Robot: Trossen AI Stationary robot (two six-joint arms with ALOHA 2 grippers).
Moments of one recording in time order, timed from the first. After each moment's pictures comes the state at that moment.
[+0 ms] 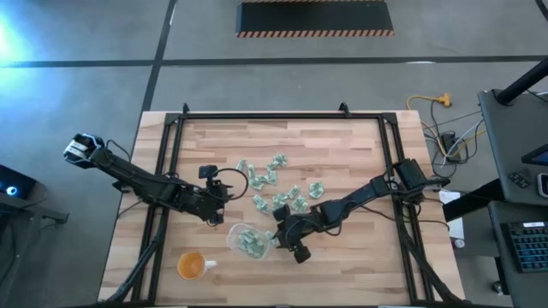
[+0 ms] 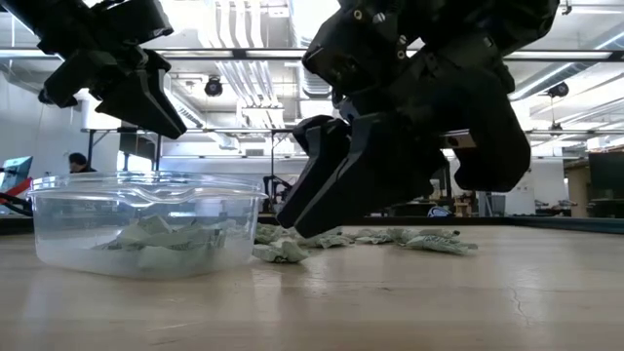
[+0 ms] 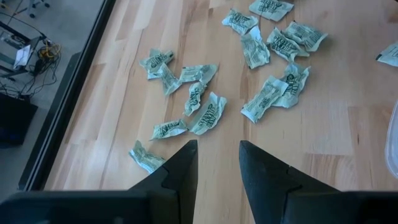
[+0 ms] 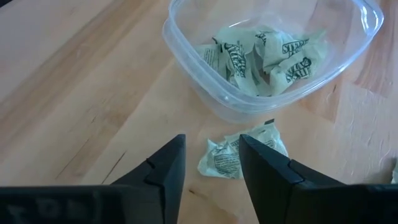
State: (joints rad) left arm -0.39 1.09 0.65 -0.45 -0.66 -0.17; right arm 0.31 2.01 1.07 0.22 -0.05 -0.15
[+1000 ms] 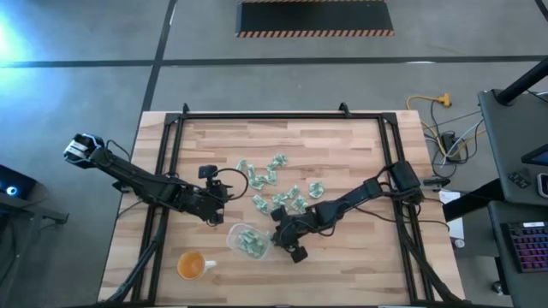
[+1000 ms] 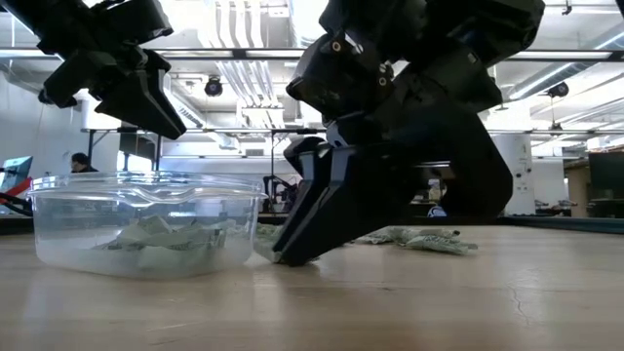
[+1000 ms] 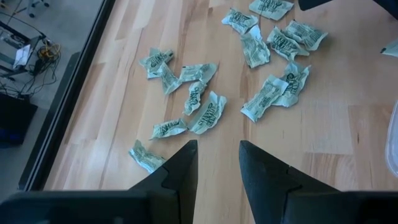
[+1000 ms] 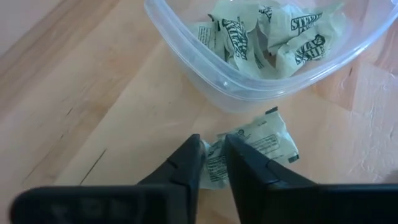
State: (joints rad) left arm -0.39 1.09 0.65 -0.46 -0.66 -0.17; right arm 0.30 2.08 1.12 0.17 -0.05 -0.15
